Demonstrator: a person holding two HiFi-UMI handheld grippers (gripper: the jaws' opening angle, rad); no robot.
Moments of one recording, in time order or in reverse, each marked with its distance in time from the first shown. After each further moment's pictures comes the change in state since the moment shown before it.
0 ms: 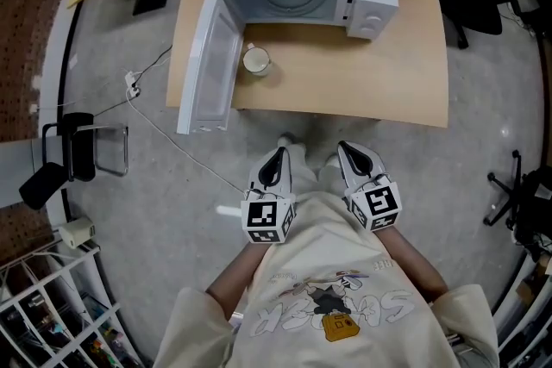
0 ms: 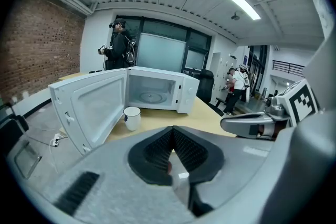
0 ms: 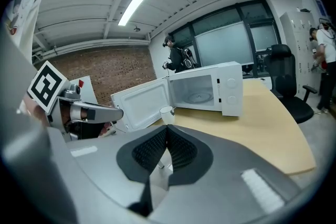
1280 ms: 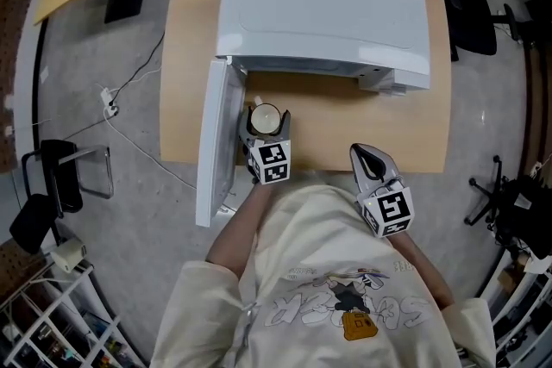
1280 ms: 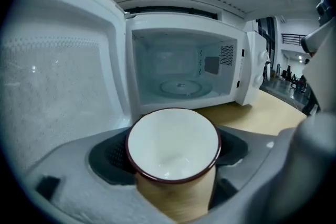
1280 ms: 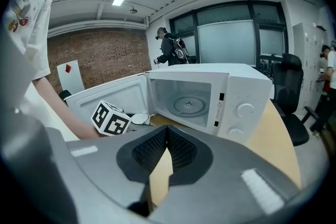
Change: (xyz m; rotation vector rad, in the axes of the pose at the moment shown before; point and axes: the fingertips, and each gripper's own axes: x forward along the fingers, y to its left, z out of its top) left arm 0.281 0.191 0.022 0.132 0.073 0.152; right arm 0.149 -0.082 0.091 -0.093 0.145 -0.082
